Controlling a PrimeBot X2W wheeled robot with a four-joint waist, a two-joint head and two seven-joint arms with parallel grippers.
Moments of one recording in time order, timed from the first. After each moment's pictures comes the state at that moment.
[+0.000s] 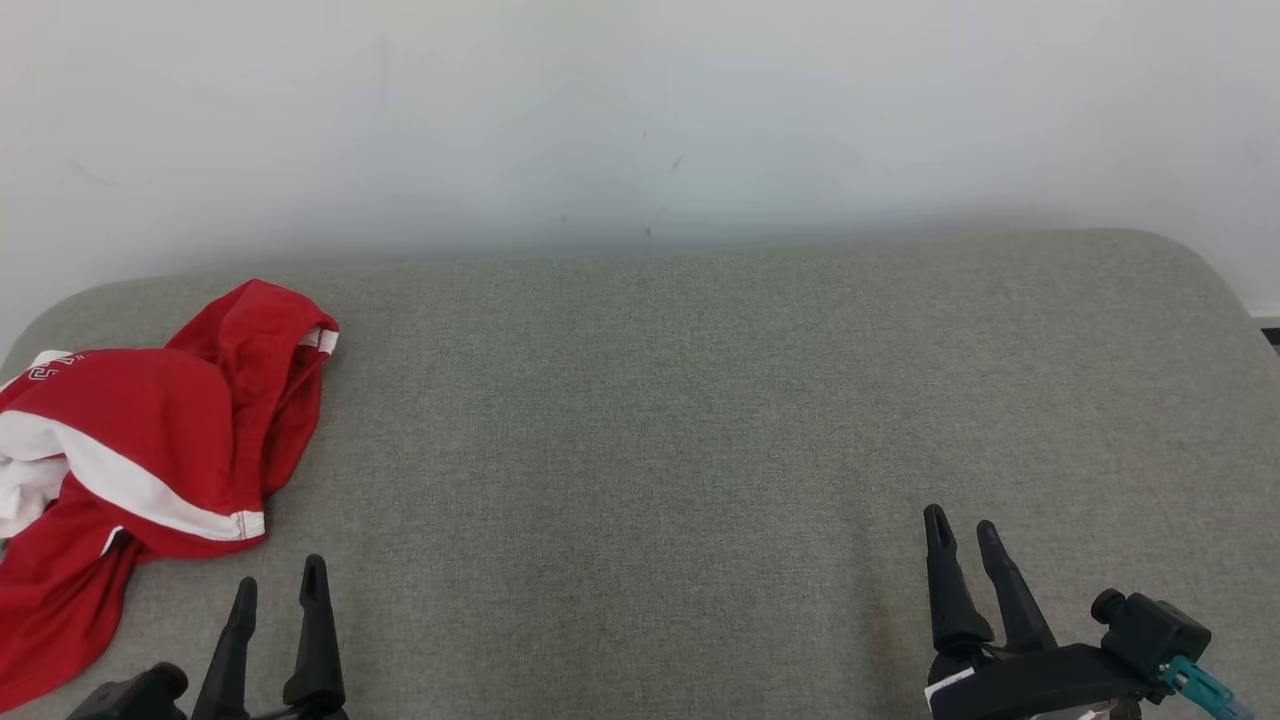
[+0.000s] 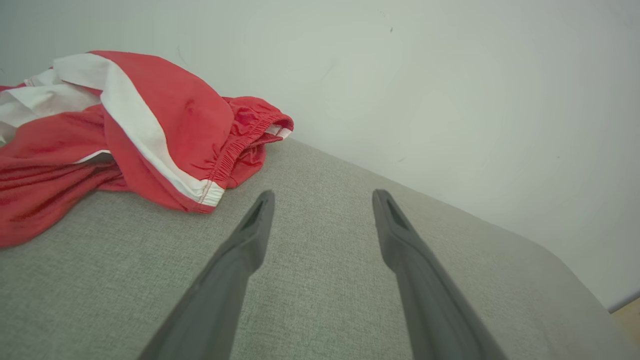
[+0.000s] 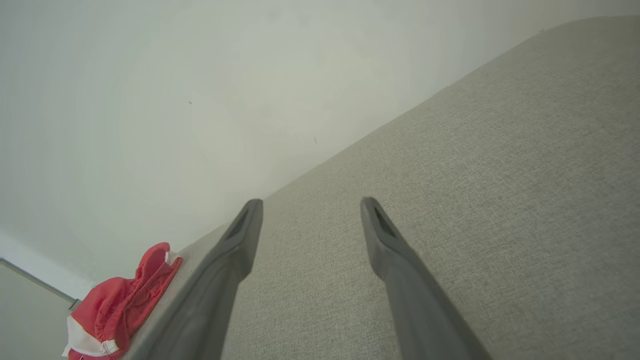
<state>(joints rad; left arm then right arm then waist) 0.00 0.07 0.05 0.14 -0.54 -0.12 -0.13 -0.04 -0.05 0.00 0.17 0.61 0.13 -0.13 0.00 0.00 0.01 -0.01</state>
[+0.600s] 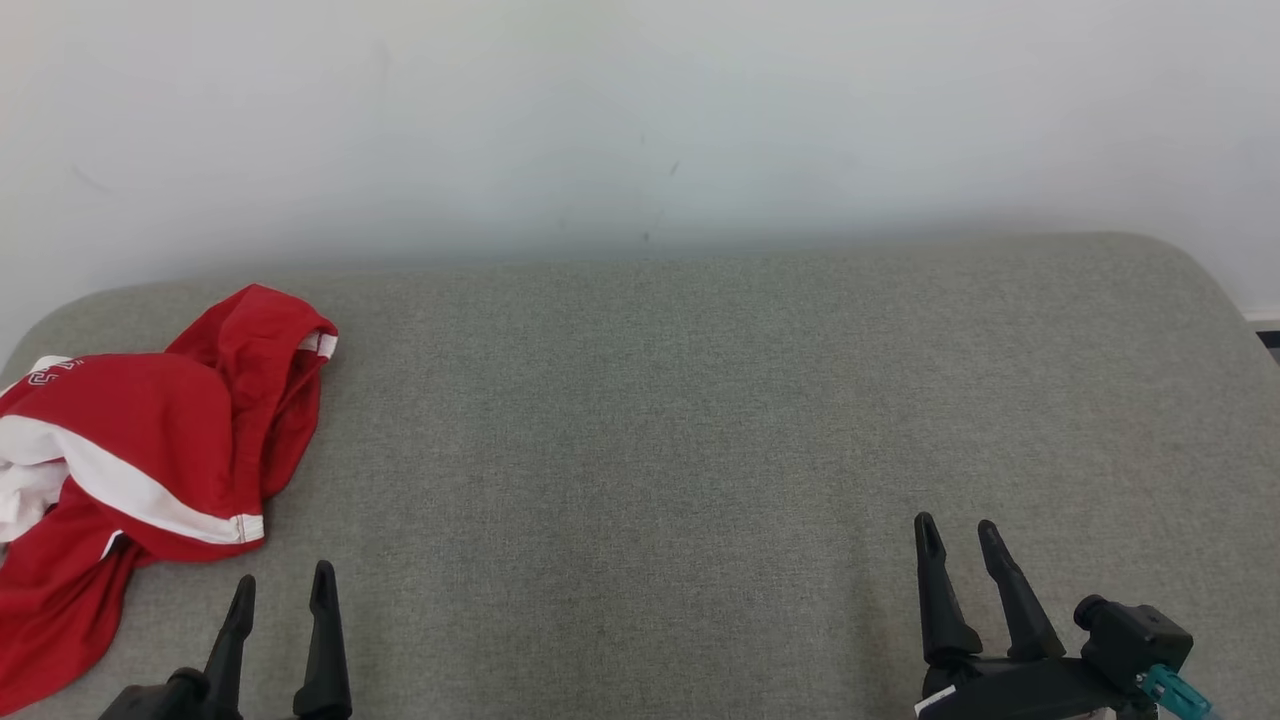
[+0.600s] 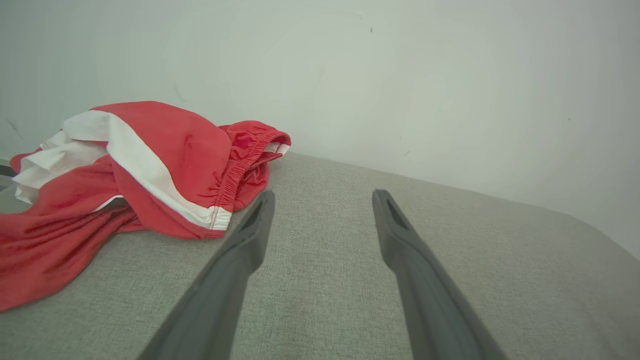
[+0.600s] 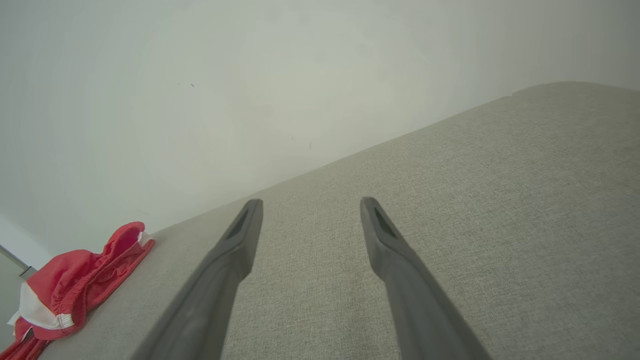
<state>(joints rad) 0.02 0.09 0.04 0.12 -0.35 -0.12 -0.18 -0.02 -0.05 0.01 0.17 0.42 0.13 -0.18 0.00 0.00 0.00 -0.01</state>
